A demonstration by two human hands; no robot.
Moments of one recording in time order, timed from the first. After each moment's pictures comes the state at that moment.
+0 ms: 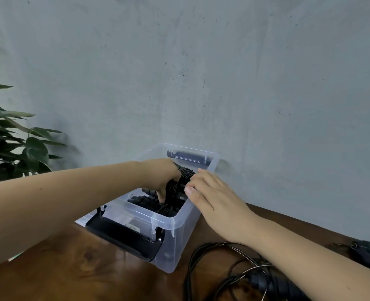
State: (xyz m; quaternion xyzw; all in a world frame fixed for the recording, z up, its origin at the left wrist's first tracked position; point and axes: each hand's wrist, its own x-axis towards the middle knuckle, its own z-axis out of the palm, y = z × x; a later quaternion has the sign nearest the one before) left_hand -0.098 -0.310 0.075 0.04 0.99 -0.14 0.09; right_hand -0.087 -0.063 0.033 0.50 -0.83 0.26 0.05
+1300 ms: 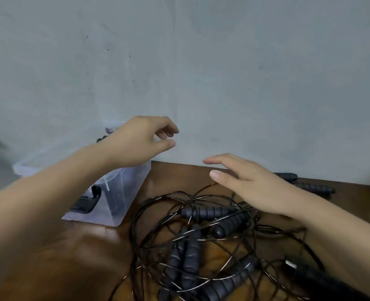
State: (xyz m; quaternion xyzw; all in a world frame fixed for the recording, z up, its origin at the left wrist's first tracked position) left_hand -0.002 -0.142 0.126 0.15 0.95 0.20 -0.17; right_hand -0.014 0.159 0.071 0.35 -0.88 0.31 -0.02
